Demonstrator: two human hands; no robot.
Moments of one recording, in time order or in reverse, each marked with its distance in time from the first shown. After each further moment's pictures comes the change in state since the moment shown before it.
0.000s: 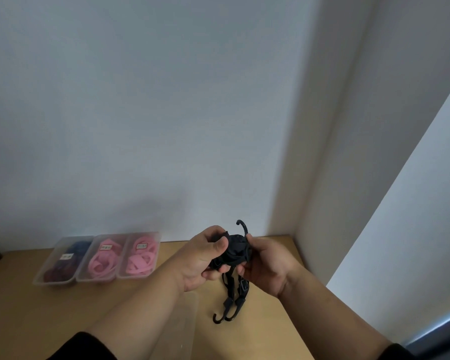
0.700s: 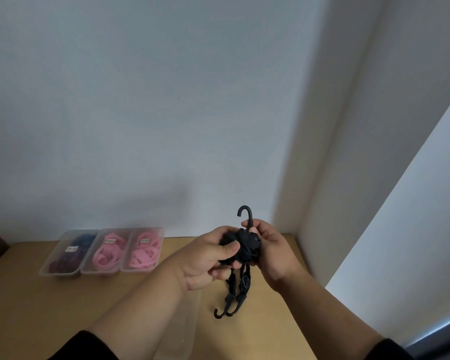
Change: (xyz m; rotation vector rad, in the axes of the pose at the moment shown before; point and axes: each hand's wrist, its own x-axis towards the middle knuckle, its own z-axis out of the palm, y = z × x) left_hand -0.015 0.003 0.015 -0.048 -0.018 -0.063; right_hand -0.010 0.006 0.005 -0.339 0.035 -0.432
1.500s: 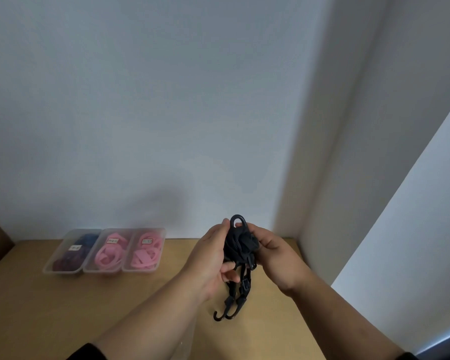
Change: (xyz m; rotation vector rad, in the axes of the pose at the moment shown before) left_hand 0.007 -0.009 0.032 -0.074 0.441 0.080; right_hand -0.018 -0.025 -0.010 -0.348 -0.310 -0.170
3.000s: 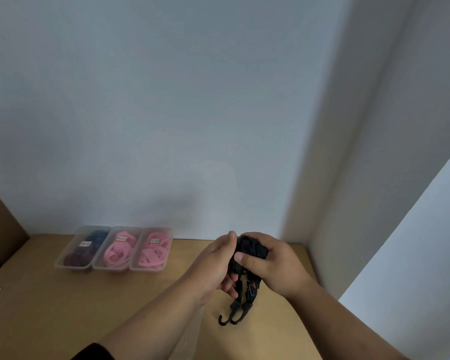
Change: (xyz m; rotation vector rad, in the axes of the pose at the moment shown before) left_hand 0.009 -0.012 -0.024 0.330 -0.082 0.041; right_hand 0.013 0.017 0.002 -0.146 0.071 -0.031
